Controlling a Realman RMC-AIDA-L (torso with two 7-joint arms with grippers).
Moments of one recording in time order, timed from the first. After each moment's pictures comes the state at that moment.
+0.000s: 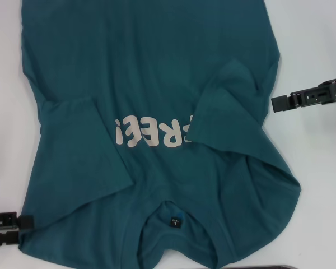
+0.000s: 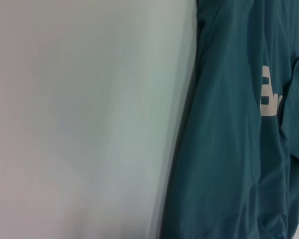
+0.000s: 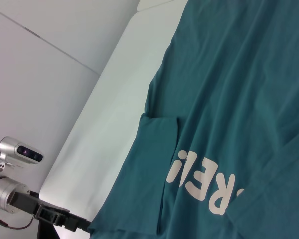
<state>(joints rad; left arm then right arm) -0.29 -1.97 -2.74 -0.70 -0.59 1.86 -2.31 0.59 1.92 -0.64 -0.75 -2.24 -1.85 2.22</state>
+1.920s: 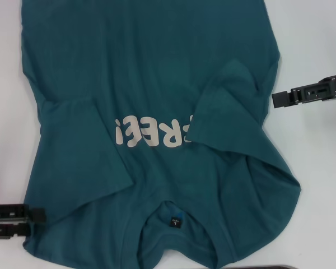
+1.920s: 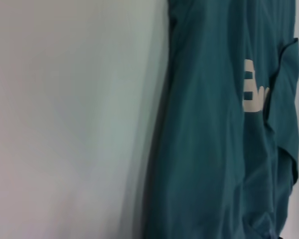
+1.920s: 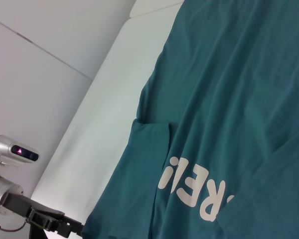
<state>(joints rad) -0.34 -1.98 -2.74 -0.70 -0.57 1.87 -2.32 0.59 1.91 -0.64 -0.75 -2.24 -1.83 2.22</state>
